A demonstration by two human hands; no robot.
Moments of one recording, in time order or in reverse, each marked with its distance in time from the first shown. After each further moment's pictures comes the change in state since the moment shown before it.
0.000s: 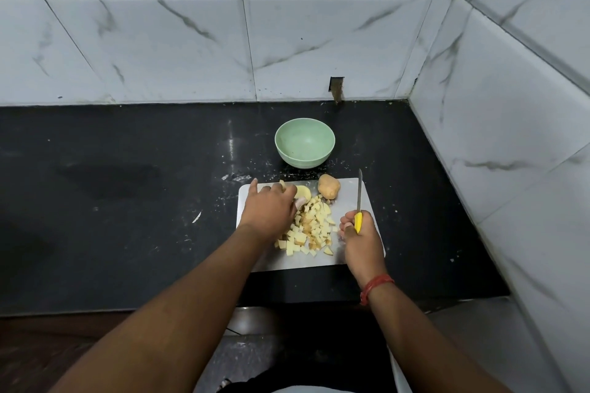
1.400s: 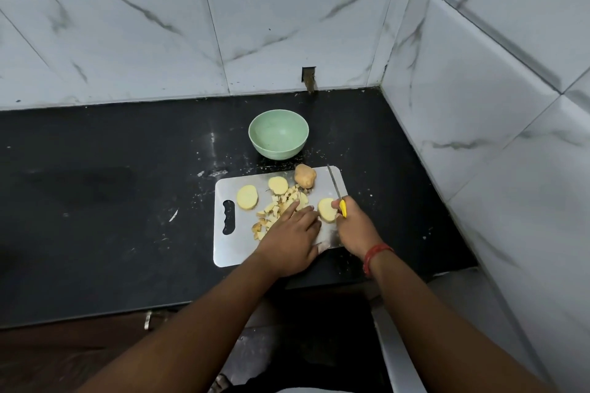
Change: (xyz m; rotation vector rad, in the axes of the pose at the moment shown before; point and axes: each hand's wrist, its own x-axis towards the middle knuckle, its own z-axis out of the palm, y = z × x) left_hand -0.036 0.073 0.044 -0.034 0.122 0.523; right_hand 0.008 -0.019 -0.047 -0.377 -0.204 0.094
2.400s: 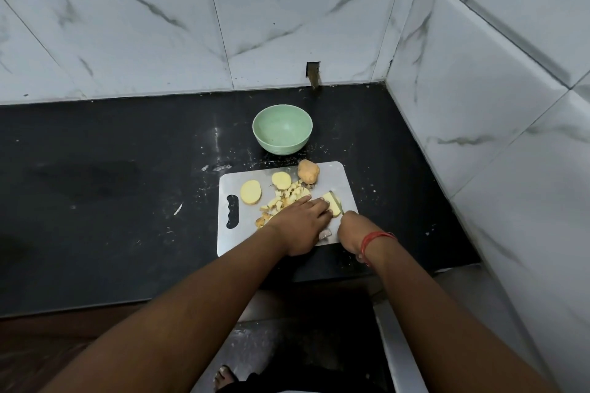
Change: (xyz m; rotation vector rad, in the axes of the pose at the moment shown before) left_hand 0.026 -0.009 -0.023 -0.017 -0.237 0.093; right_hand -0.014 -0.035 -0.007 -0.700 -0.276 0.213
